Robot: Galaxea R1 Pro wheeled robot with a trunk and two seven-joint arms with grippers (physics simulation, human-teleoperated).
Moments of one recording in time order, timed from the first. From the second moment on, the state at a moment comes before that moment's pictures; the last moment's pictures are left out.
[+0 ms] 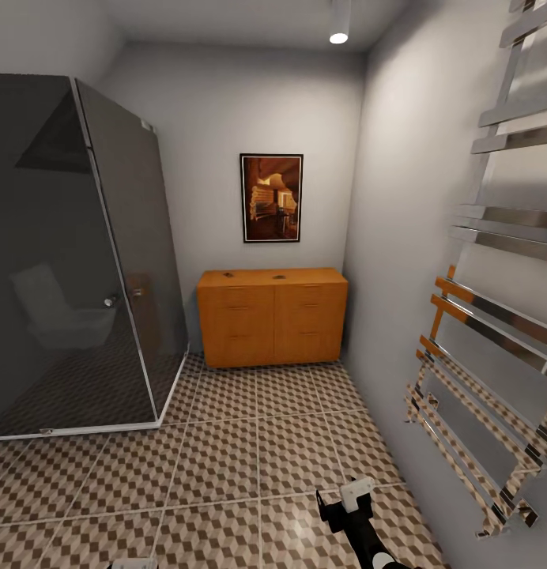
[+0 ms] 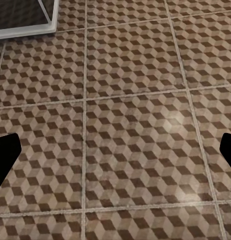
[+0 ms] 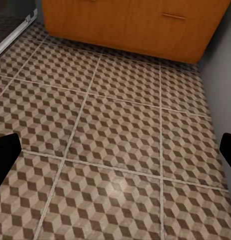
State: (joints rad) left arm -0.41 0.10 -0.31 0.07 0.31 -0.56 -0.02; right arm -0.54 0.08 0.21 -0.02 0.11 -0.60 -0.10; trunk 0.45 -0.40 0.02
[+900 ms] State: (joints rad) left arm -0.41 0.10 -0.31 0.07 0.31 -0.56 -0.02; right arm -0.54 0.08 0.21 -0.02 0.11 -0.60 -0.10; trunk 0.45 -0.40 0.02
